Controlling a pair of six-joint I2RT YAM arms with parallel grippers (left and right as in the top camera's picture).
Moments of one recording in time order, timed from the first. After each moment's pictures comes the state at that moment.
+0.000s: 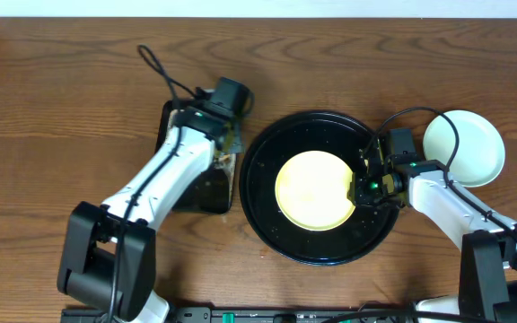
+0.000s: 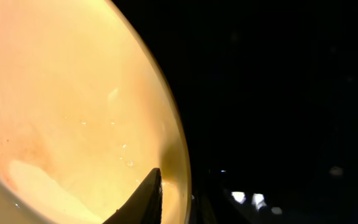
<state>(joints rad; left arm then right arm) -0.38 1.73 1.24 -0.76 -0.25 -0.52 0.17 1.61 0.77 -0.53 -0.29 0.28</state>
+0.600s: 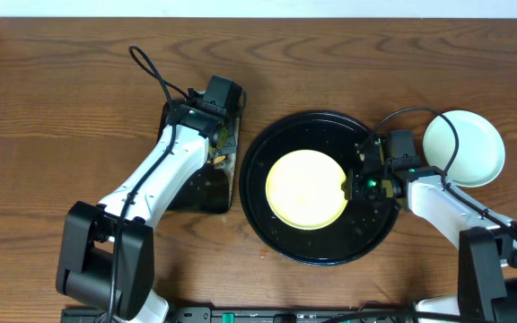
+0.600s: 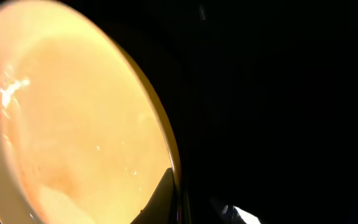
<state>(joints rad) -0.36 1.73 1.24 -0.78 -0.24 -0.52 0.17 1.62 0.72 -0.30 -0.40 0.28</state>
